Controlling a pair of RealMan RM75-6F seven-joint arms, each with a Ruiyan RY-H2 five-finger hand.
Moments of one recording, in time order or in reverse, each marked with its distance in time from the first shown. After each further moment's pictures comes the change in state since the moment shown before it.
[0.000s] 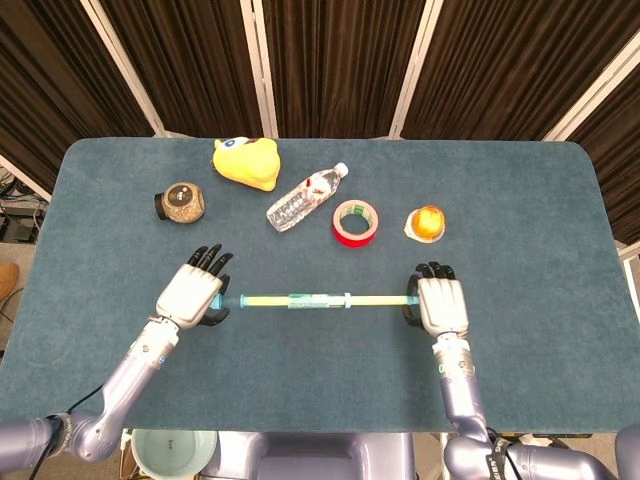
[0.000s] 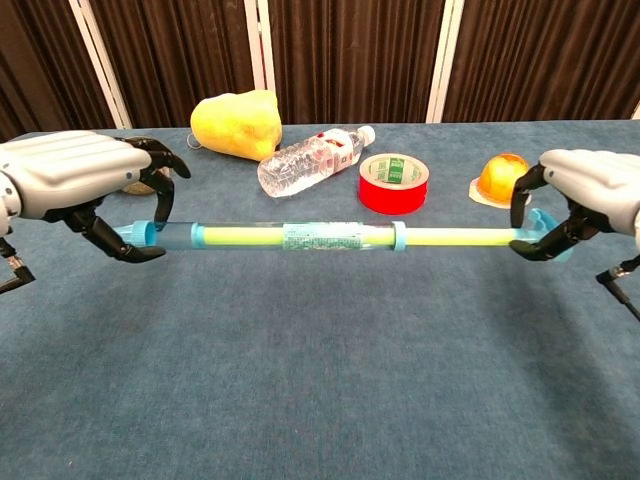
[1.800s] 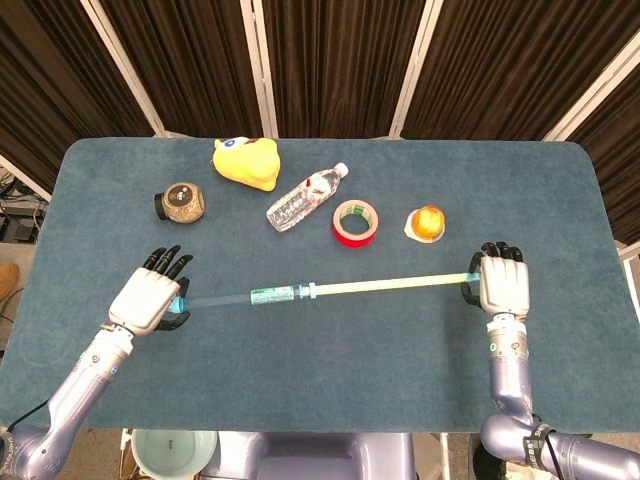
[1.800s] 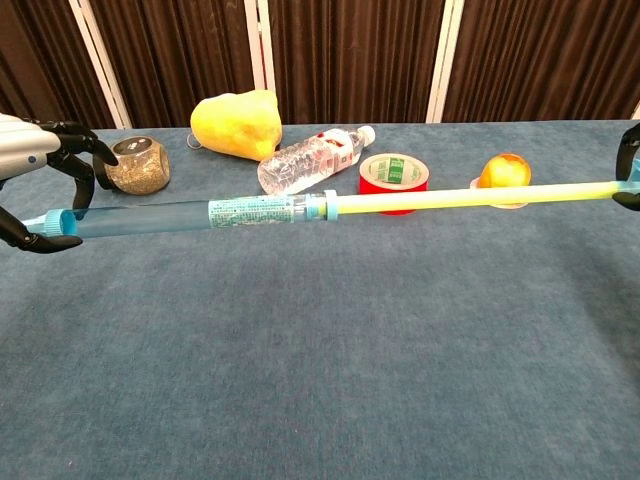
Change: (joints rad) left arm 0.096 0.181 0.044 -0.053 0.126 0.020 -0.101; right arm -0.022 0.166 0.039 0.046 0.081 -0.005 0.035
